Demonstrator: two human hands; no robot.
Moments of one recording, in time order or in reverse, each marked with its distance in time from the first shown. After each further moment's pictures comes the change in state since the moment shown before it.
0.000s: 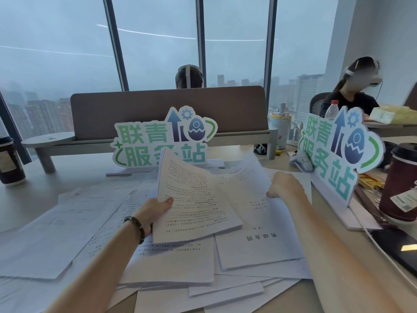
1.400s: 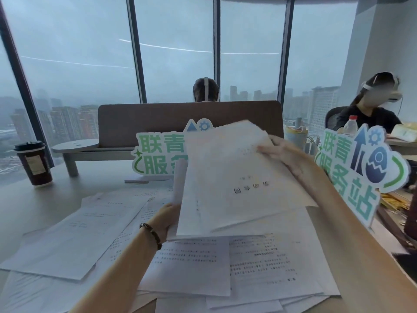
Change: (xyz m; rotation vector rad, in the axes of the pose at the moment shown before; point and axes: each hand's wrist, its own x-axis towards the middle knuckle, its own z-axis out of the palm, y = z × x) left_hand -0.019 0.014 -0.003 -0.211 -0.102 0.113; right_hand -0.026 -0.058 -0.095 1.296 -0.307 -0.538
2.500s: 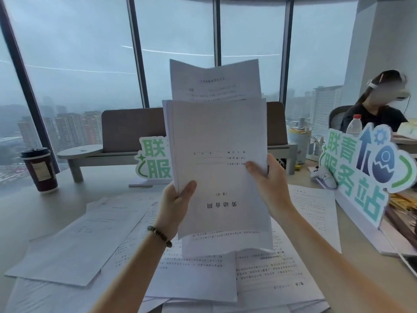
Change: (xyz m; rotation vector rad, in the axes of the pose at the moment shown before) left_hand -0.028 0.032 0.027 0.037 0.187 0.586; right_hand -0.049 0.050 0.074 -0.217 0.345 -0.376
